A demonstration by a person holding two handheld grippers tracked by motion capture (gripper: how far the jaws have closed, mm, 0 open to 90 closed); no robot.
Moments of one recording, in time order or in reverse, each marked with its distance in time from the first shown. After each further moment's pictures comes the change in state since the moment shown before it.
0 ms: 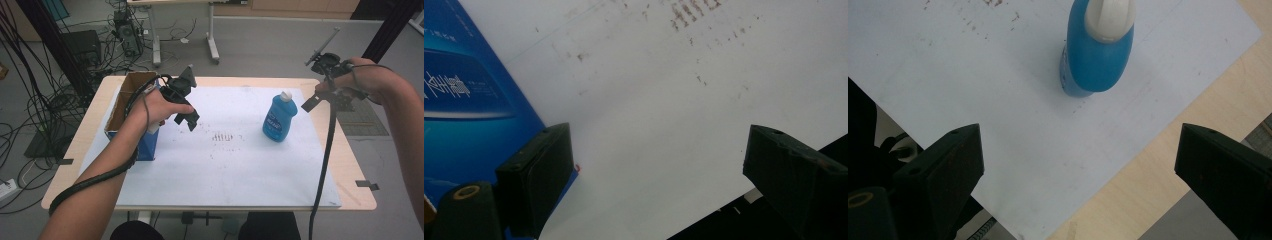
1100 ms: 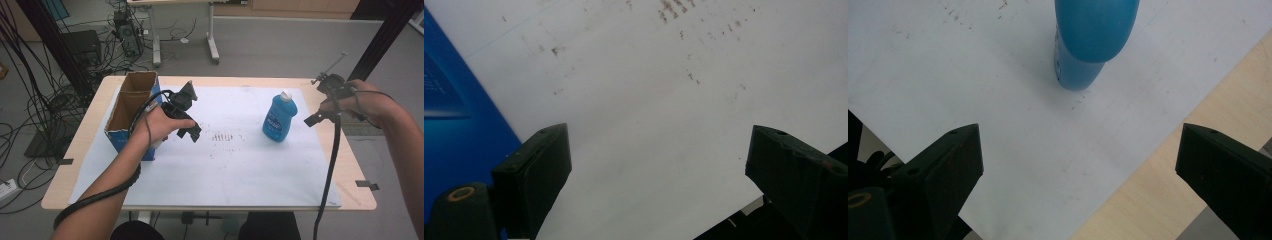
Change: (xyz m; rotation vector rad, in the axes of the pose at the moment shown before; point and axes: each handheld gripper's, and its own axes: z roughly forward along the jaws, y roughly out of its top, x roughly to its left) left arm -0.007 -0.019 0.036 -0.042 -0.038 -0.012; right arm -0.007 -0.040 0.043 -0.078 0.003 0.036
